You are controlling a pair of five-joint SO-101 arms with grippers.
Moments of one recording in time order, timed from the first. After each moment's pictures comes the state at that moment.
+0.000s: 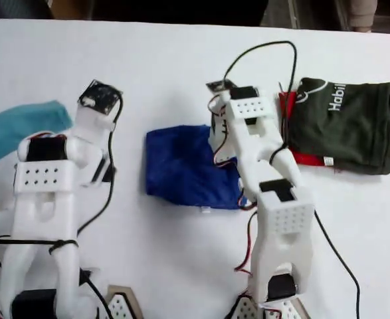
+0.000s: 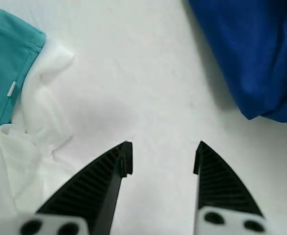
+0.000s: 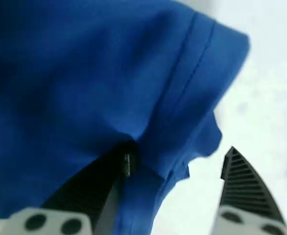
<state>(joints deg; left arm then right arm) -11.6 -27.4 32.4 74.7 -24.4 -14.5 35.9 -17.2 87.7 8.6</state>
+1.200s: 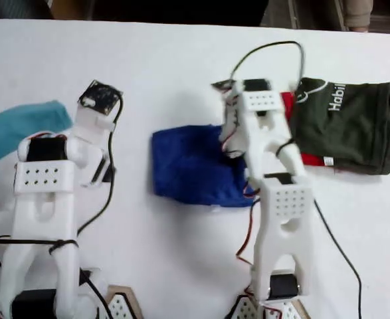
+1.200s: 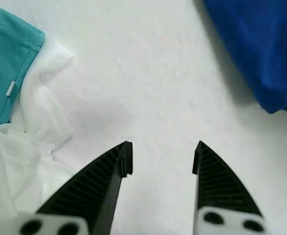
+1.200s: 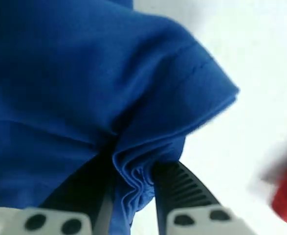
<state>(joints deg) -11.6 -27.4 32.6 74.7 -24.4 -7.7 44.4 -33.1 96.7 21.8</state>
